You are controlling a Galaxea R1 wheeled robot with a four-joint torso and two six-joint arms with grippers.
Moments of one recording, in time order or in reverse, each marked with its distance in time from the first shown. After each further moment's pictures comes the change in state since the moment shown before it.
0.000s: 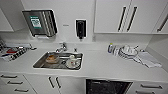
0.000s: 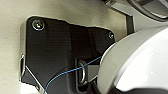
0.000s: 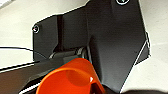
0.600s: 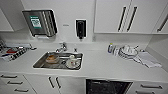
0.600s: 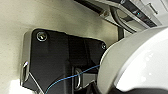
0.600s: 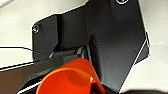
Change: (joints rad) left arm -0.032 -0.257 0.299 -0.003 -0.041 -0.054; right arm -0.003 0.000 0.000 0.000 -0.001 0.001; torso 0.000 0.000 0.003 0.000
